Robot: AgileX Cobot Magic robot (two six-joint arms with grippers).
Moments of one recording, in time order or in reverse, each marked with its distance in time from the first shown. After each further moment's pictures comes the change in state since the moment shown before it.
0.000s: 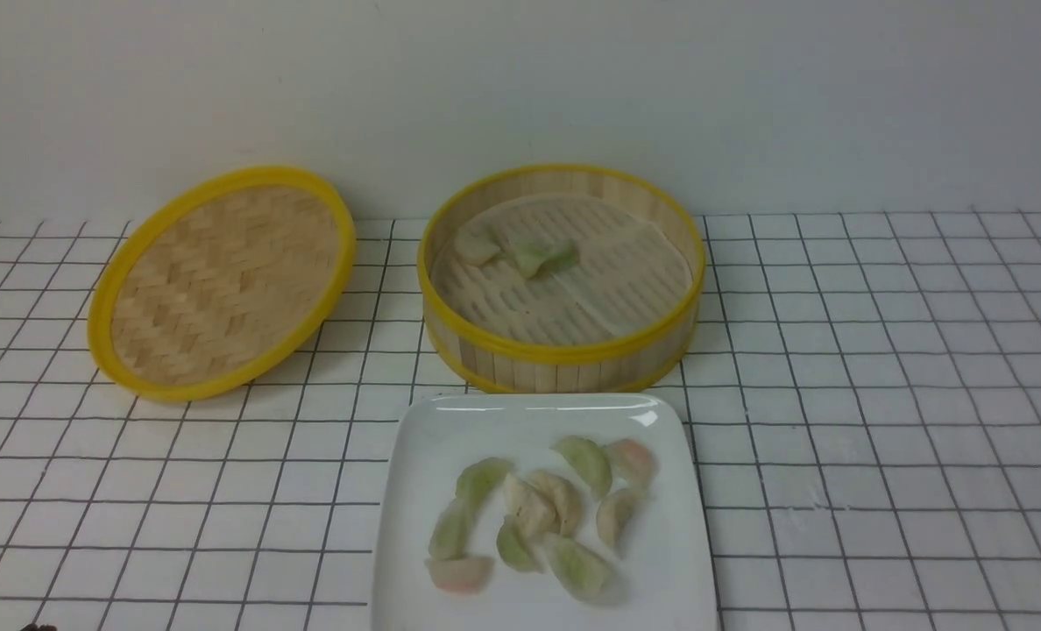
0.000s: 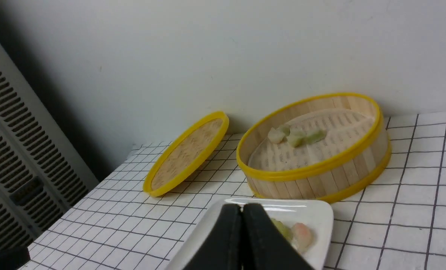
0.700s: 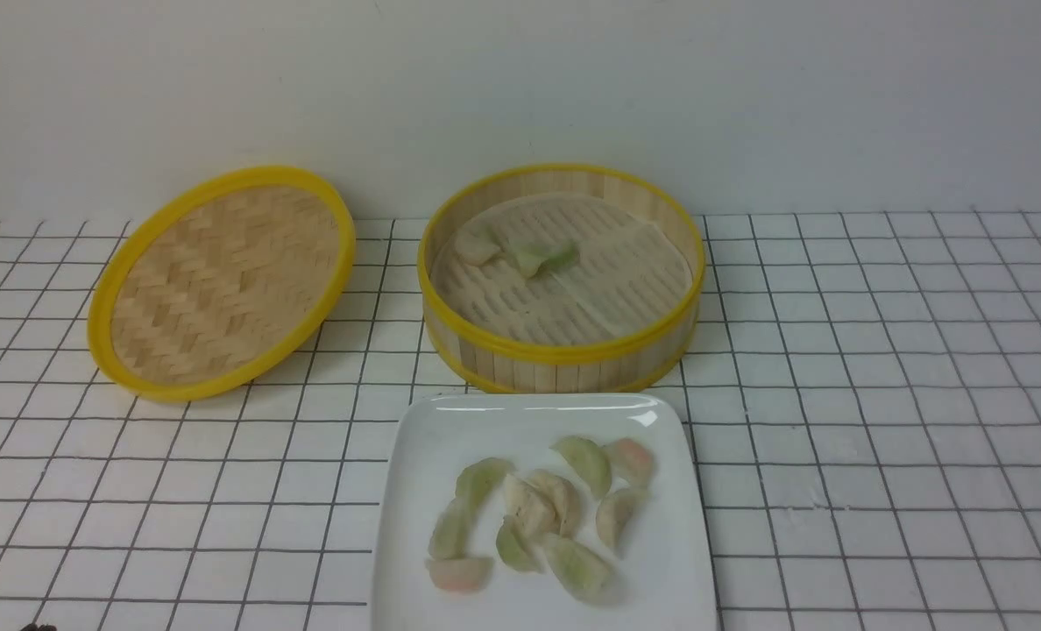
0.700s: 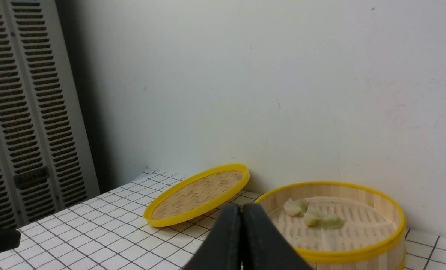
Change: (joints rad) right arm 0.000 0.000 0.087 0.247 -0.288 -0.564; left arm 0.000 0.000 0.000 0.000 0.000 0.000
